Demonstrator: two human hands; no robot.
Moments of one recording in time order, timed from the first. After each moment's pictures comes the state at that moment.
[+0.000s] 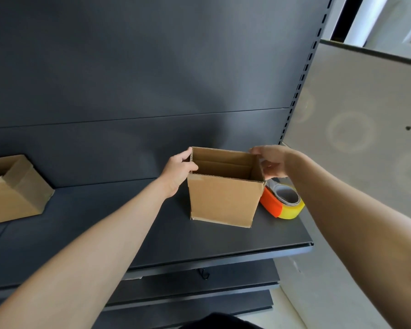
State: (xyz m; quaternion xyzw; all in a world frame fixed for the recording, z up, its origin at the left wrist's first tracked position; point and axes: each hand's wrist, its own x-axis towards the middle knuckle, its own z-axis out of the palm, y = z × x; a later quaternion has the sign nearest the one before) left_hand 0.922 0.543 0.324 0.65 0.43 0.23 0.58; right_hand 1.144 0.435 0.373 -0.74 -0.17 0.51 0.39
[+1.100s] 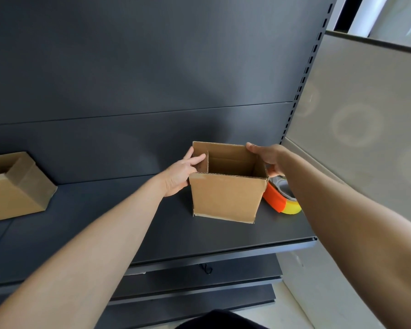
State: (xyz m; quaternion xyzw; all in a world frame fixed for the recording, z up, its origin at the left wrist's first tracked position) left_hand 0.912 0.544 0.320 0.63 0.36 0.12 0.68; right_hand 1.126 0.434 0.369 -0.78 -0.18 0.45 0.39
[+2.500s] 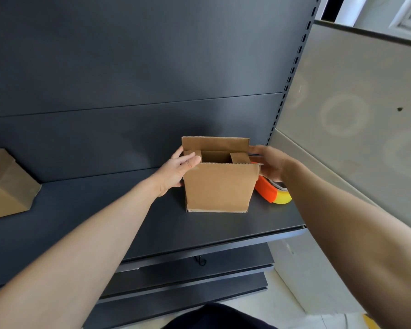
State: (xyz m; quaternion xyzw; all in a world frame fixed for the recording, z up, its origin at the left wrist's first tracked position) left_hand 0.905 0.537 0.307 0.68 0.36 0.13 0.63; right_hand 1.139 0.412 0.331 -0.65 -0.18 0.53 0.52
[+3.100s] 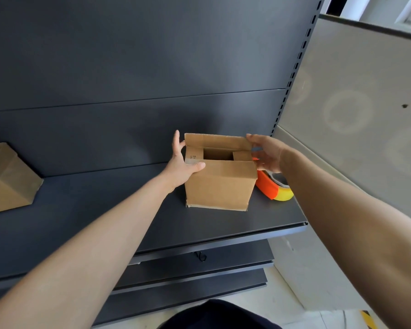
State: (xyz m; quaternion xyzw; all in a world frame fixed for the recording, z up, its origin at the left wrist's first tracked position) left_hand 0.916 0.525 0.303 0.71 0.41 0.20 0.54; right_hand 1.147 0.429 0.333 -0.67 -0.15 0.54 0.48
